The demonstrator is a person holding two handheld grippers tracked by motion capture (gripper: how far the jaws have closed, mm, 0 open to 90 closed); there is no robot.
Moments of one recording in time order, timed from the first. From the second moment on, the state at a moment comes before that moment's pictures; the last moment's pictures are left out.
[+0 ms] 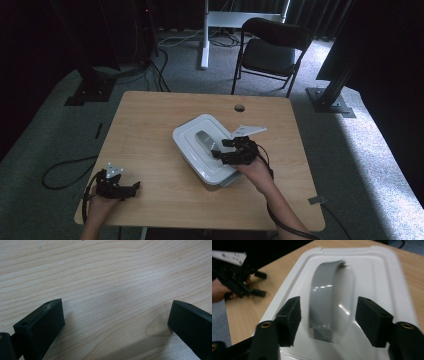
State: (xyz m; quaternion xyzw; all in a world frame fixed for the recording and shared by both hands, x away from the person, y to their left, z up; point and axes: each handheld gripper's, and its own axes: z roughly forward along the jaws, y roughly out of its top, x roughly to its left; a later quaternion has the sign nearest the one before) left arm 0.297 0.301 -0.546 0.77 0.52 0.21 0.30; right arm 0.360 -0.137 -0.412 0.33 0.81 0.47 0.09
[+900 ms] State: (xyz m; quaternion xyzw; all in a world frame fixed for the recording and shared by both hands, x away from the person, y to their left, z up) left arm 0.304 0.260 -0.537 0.78 0.49 0.20 0.32; right arm 0.403 -0.242 -0.446 0.46 0.73 0.44 0.22
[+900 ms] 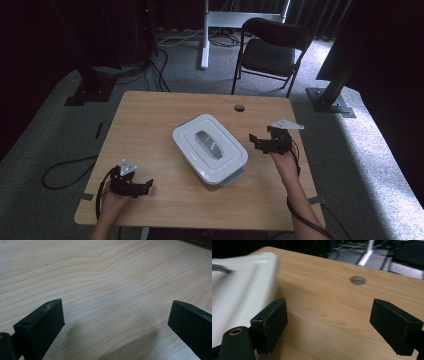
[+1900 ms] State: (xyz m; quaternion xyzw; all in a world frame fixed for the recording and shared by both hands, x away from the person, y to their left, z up) left arm 0.336 0.171 -0.524 0.80 0.46 0.22 0.31; right arm 0.426 -0.220 -0.526 0.47 0.77 0.41 0.15
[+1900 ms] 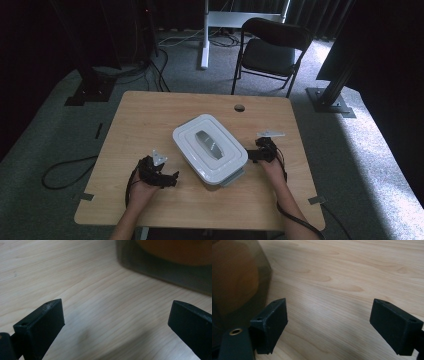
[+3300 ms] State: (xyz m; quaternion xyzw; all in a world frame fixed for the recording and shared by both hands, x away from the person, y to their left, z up) left arm 0.349 0.138 -0.515 0.82 0.43 0.21 0.31; right arm 0.382 -0.205 -0.519 0.39 0.81 0.42 0.11
